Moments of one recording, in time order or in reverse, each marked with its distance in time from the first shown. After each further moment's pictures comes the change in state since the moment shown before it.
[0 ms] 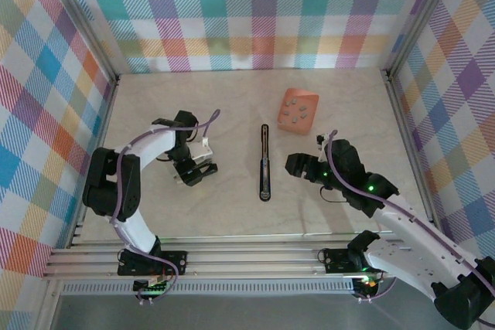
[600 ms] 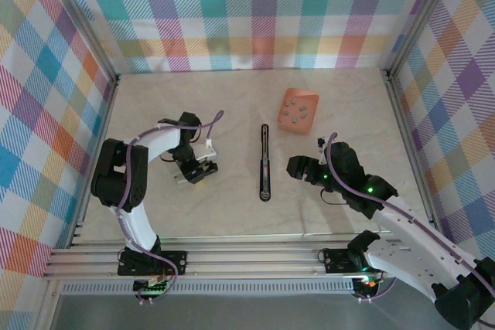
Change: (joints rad) left arm 0.000 0.092 0.022 0.036 0.064 -0.004; right arm 0.000 -0.006 -0.030 -0.004 0.019 0.005
